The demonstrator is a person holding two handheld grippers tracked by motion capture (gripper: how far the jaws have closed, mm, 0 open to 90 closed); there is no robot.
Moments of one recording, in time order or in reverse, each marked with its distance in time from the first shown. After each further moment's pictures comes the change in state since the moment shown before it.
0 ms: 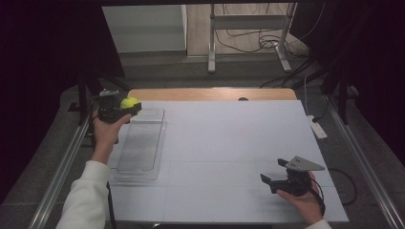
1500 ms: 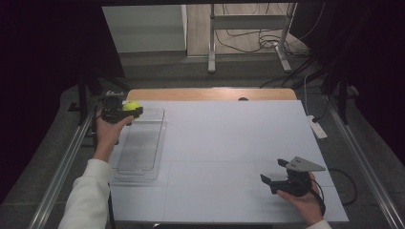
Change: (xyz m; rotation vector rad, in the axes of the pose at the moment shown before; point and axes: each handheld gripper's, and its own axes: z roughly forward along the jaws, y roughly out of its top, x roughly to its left) left arm 0.006 -0.005 0.020 0.113 0.027 0.015; right arm 0.001 0.000 -0.002 -0.006 0.002 -0.005
